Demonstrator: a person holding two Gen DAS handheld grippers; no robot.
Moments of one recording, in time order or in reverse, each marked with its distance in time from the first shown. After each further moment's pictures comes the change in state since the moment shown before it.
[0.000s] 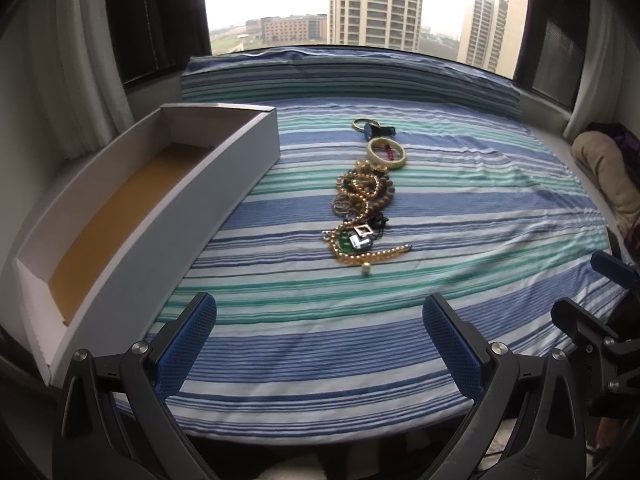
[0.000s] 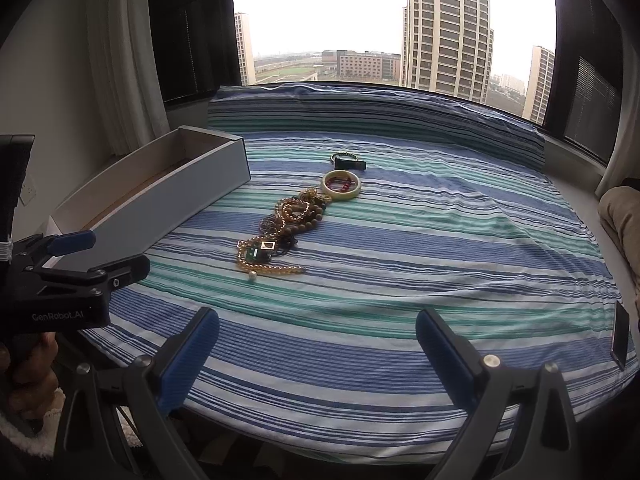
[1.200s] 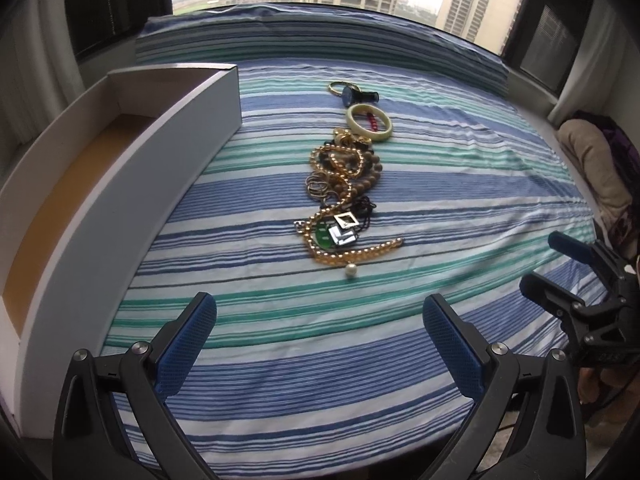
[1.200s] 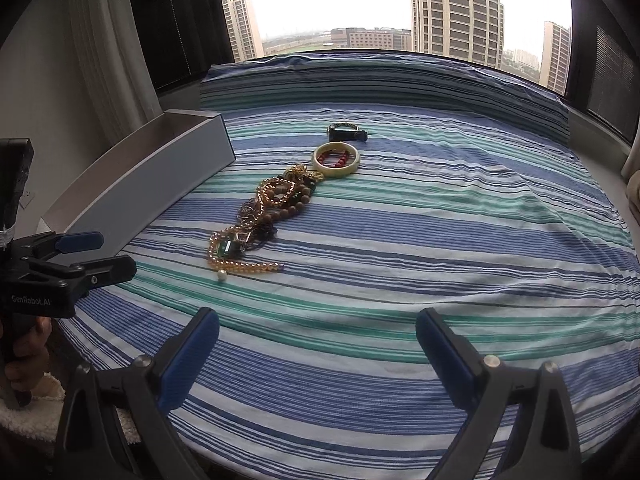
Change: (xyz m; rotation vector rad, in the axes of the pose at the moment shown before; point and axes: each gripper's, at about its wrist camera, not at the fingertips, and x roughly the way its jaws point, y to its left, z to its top) left arm 0.068 0.008 0.022 -0.001 0.148 -0.135; right arm 0.081 -0.041 0.014 0.009 0.091 0.100
